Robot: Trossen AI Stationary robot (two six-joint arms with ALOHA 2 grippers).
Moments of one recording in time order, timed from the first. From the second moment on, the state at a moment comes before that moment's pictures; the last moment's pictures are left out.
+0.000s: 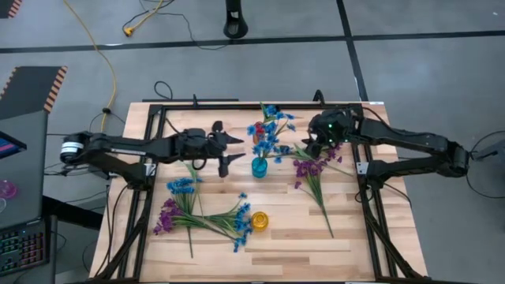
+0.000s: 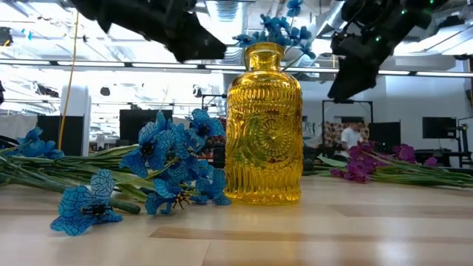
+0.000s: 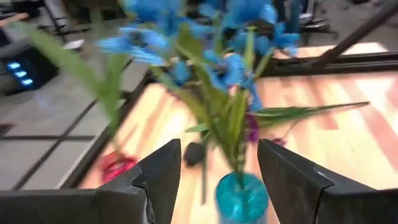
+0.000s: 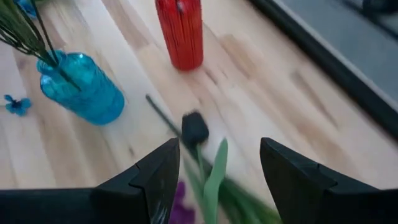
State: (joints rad) left arm 0.13 1.24 0.75 0.20 -0.11 0.12; right arm -0.40 1.03 0.81 -0.59 0.08 0.16
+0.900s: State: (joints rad) left arm 0.15 1.15 0.75 -0.01 -0.21 0.08; right arm 0.28 1.16 0.83 -0.95 0.13 1.17
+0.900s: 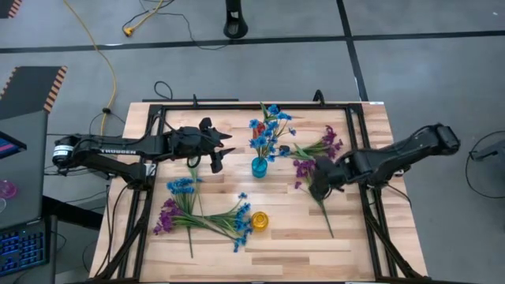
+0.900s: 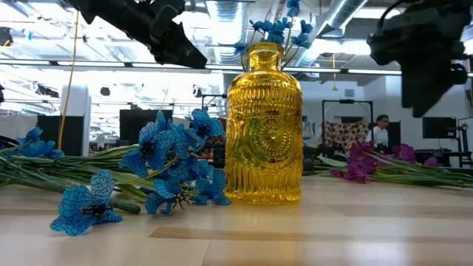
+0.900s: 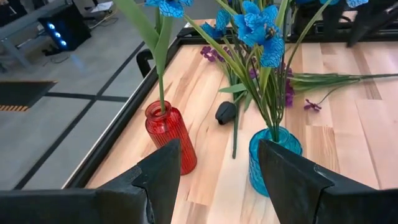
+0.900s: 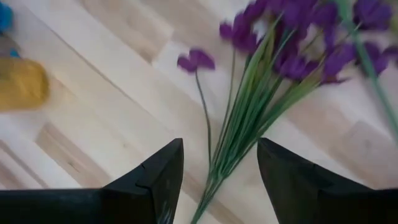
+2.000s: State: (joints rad) left arm 0.15 1.15 0.75 -0.06 -0.19 0.04; right arm 0.39 1.62 0.83 -0.92 0.10 1.33
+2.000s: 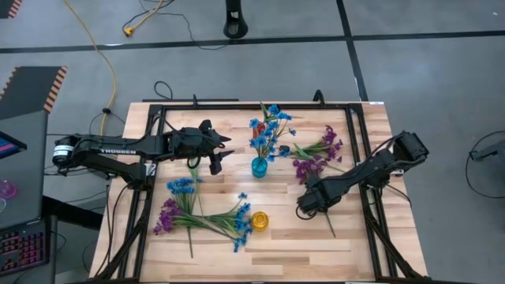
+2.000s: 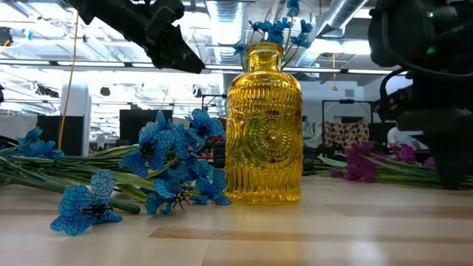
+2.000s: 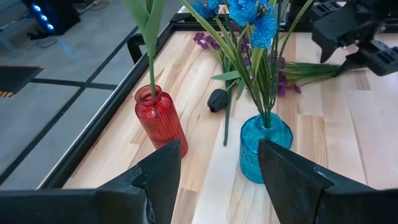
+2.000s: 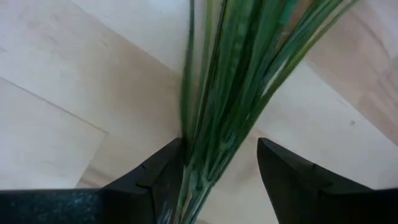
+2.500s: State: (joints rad) left arm 0.15 1.14 0.75 -0.06 -0.19 0.05; right arm 0.39 1.65 0.83 -0.86 0.04 1.30
